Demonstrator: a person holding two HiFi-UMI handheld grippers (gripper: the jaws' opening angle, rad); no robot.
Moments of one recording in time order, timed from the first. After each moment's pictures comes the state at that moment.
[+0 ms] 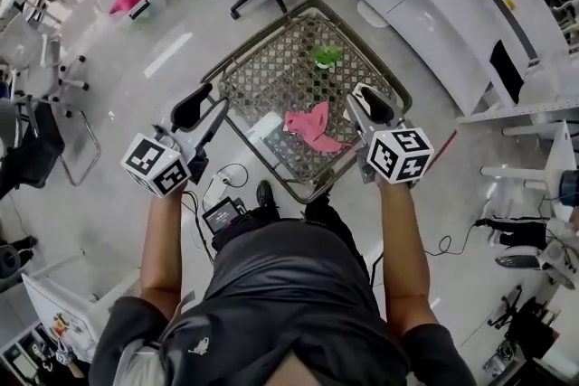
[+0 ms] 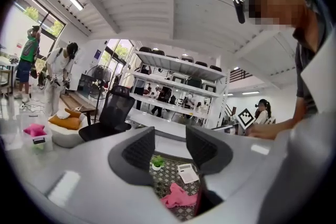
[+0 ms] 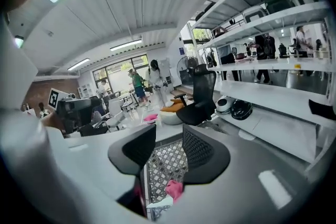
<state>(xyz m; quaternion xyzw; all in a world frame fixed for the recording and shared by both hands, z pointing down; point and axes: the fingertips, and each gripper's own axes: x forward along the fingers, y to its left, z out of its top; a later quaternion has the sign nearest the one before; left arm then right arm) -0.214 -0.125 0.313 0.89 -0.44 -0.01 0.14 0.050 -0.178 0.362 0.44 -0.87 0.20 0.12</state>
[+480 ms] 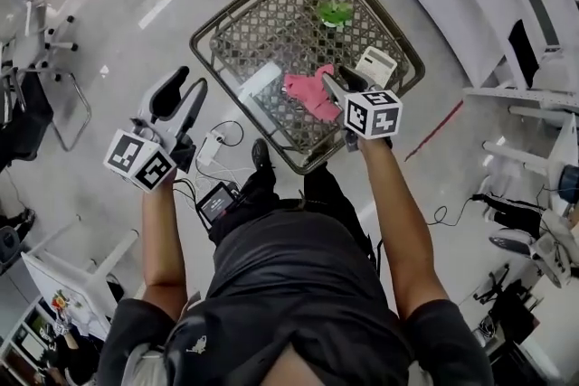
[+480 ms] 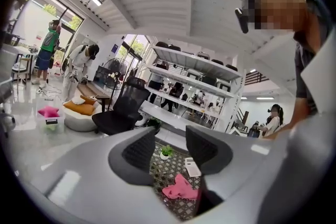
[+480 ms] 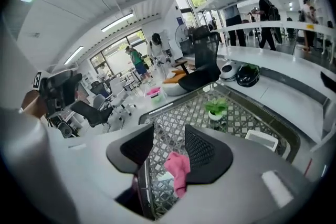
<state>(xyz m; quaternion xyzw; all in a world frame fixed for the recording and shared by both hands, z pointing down) -0.250 -0.117 0.379 0.84 -0.50 0.00 0.21 0.012 -0.186 0.539 0.38 -0.84 0.31 0.23</state>
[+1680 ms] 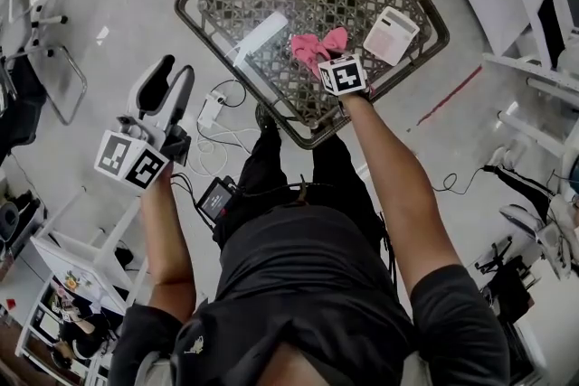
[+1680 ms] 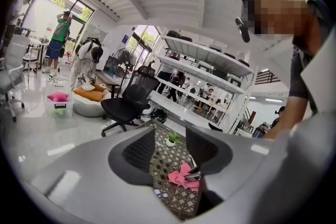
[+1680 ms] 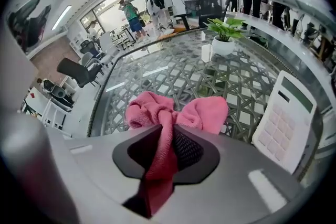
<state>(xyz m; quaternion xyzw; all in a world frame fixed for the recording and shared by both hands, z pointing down) -0.254 -0.113 0.455 0.81 -0.52 0.02 0.26 0.011 -0.153 0.780 0.32 -0.78 0.32 0.43</state>
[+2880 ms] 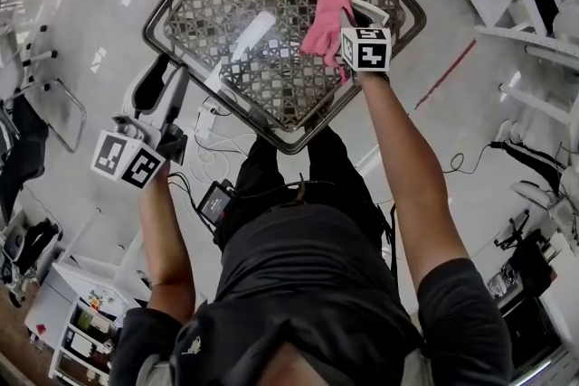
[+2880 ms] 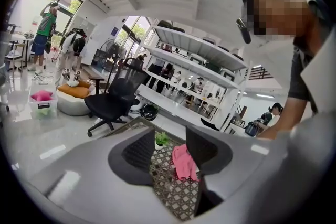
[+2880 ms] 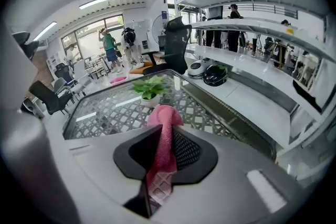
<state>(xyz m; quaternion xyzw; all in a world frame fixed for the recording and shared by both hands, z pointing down) -0.176 -0.181 0.464 0.84 -0.48 0.05 0.27 0.140 -0.291 0.703 0.50 -0.77 0.26 0.31</state>
